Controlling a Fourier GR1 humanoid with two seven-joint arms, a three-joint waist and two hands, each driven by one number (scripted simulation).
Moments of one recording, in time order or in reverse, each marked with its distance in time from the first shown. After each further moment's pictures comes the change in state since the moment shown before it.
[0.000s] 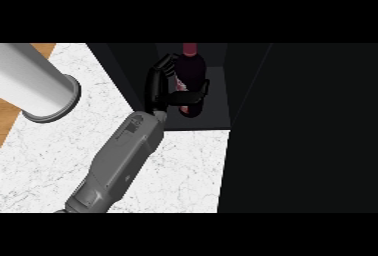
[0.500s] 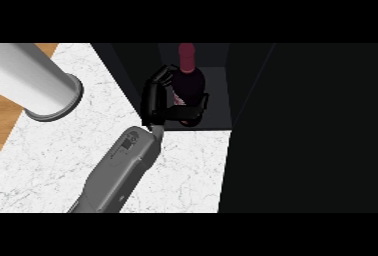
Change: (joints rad) left arm 0.150 0.008 -0.063 -0.218 -0.041 0.041 0.018; right arm -0.008 -0.004 0.013 -0.006 0.006 -0.016 0.018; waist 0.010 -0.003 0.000
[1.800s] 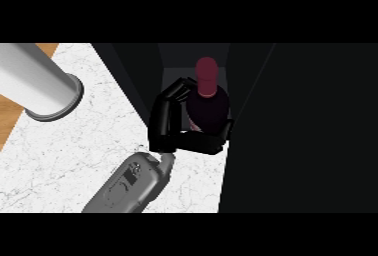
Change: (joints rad) left arm 0.142 -0.011 -0.177 -0.426 -0.061 0.112 0.245; right arm 0.013 -0.021 -0.010 -0.003 0.001 0.005 -0.011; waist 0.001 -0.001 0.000
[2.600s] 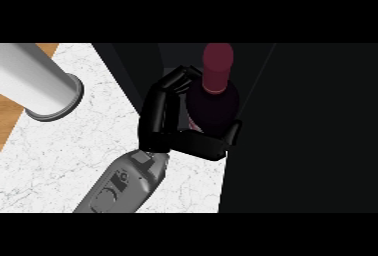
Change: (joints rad) left arm -0.033 0.000 0.044 -0.180 -0.159 -0.059 0.235; right arm -0.007 0.009 0.040 0.000 0.010 -0.025 0.009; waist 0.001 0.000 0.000
